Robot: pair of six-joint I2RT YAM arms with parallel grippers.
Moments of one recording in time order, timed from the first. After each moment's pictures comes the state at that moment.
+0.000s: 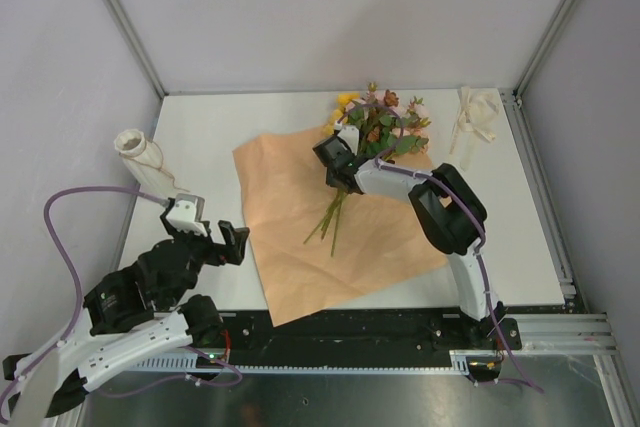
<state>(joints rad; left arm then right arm) -1.02 0.30 0.76 -0.85 -0.68 -0.43 0.75 2.13 1.50 -0.25 0.43 0.65</state>
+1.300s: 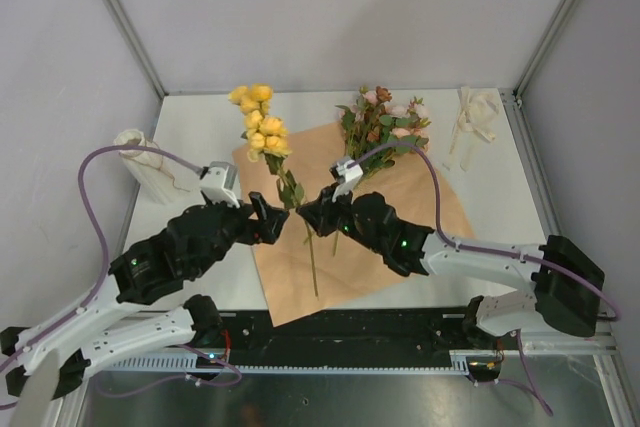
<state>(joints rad) -1.02 0.62 0.93 -0.68 -0.49 -0.59 1.07 1.37 0.84 0.35 0.21 0.51</state>
